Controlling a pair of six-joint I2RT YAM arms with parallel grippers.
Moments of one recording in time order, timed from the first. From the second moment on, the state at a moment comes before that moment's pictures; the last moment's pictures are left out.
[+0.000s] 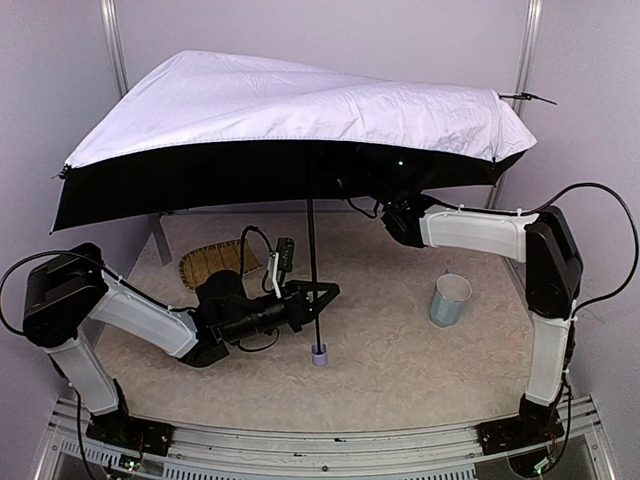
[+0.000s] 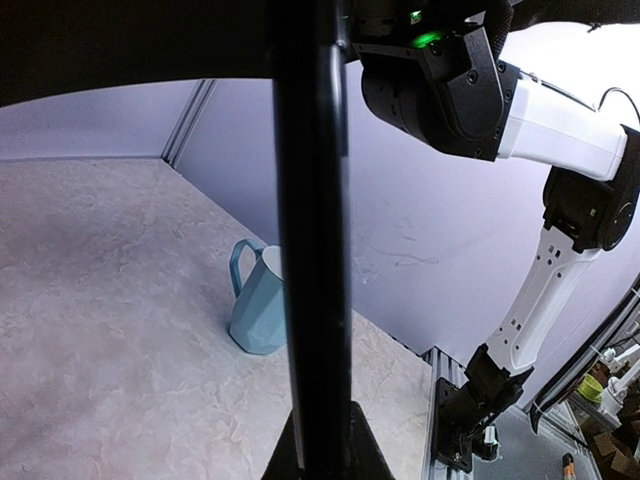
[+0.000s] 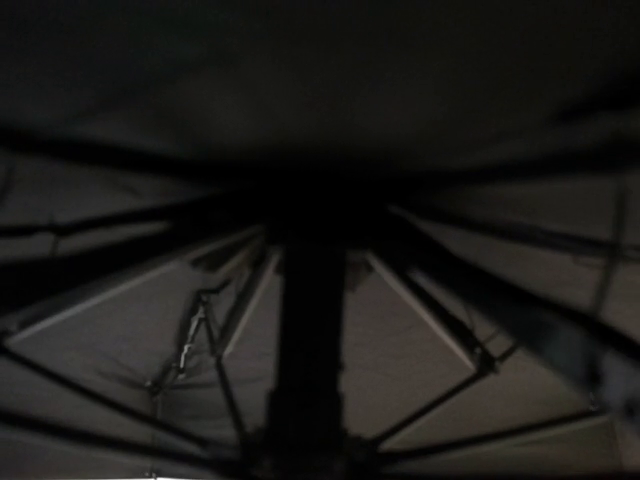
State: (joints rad) left arm -1.00 1.71 0.65 1.15 0.17 -0.55; right arm 0.73 1.98 1.60 0.93 -0.47 0.84
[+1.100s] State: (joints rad) left arm -1.14 1.63 0.88 0.63 -0.41 -0.30; right arm 0.90 1.70 1.32 0.70 0.31 0.06
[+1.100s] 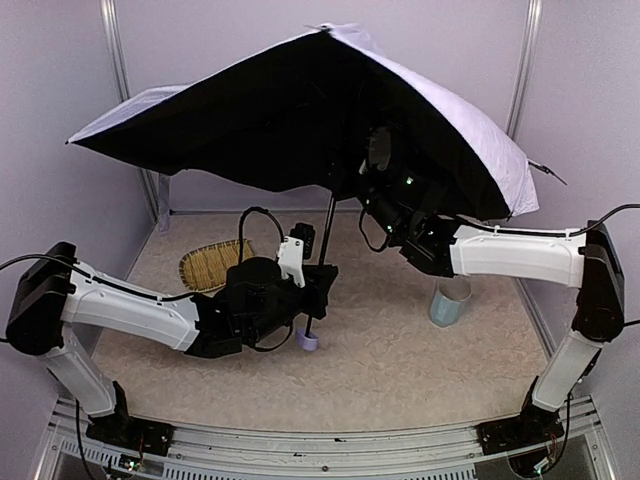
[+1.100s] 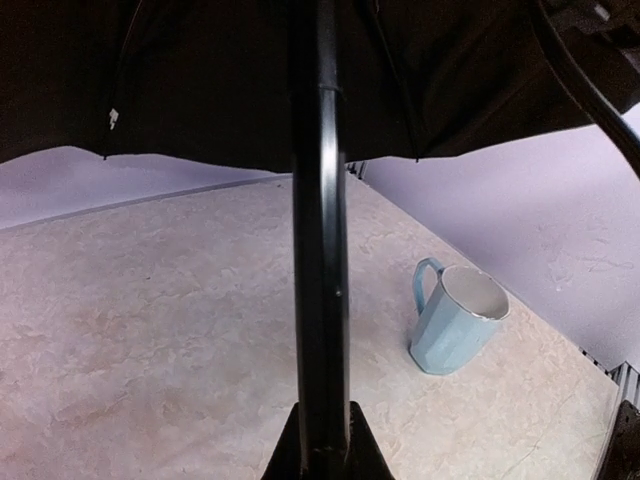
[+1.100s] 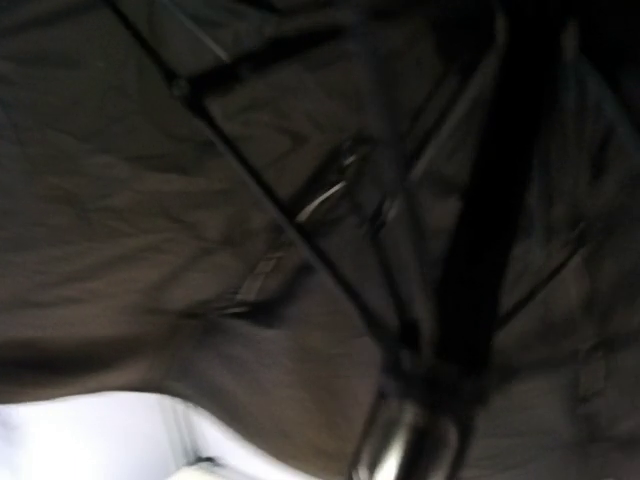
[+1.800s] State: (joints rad) left arm -1.04 1.65 0.76 0.81 -0.13 -0.28; right arm 0.89 1.66 1.31 0.69 0.13 0.28
